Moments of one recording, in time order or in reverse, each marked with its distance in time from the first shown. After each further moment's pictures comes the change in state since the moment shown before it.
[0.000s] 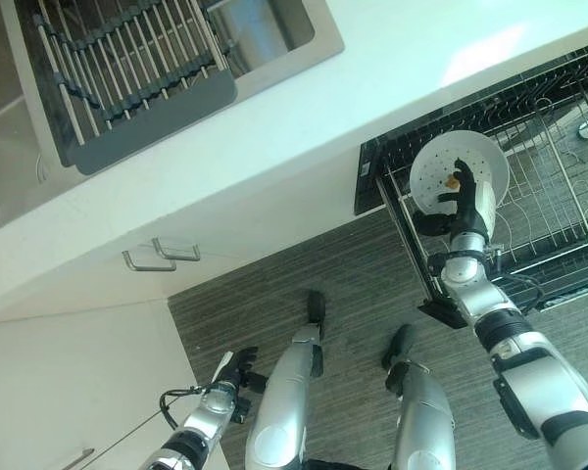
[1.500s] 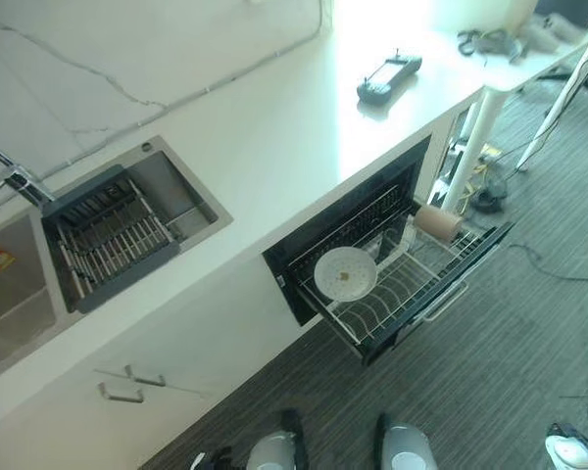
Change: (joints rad) left arm 0.226 -0.074 0.133 0.190 -0.051 -0.031 -0.021; right arm 0.820 0.056 -0.603 -0.073 0.283 -0.215 -0.462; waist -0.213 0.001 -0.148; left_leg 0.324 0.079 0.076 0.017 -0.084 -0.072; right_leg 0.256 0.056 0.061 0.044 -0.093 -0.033
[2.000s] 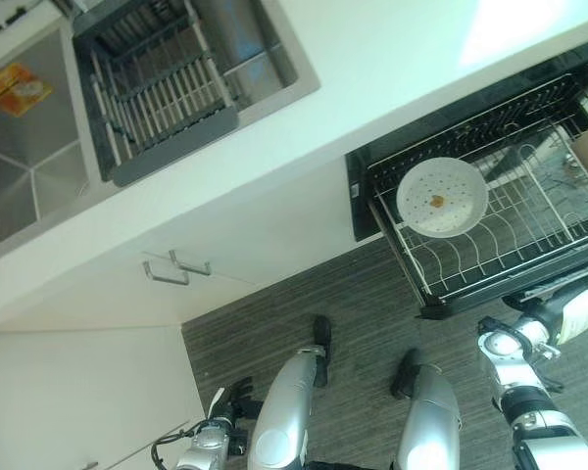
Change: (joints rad) left arm -0.069 0.022 -0.056 -0.138 -0.106 -0.060 -0.004; right arm -0.445 -0.072 0.298 0.038 -0.251 0.121 -0.018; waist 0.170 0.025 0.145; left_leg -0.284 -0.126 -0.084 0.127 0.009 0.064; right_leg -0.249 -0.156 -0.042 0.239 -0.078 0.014
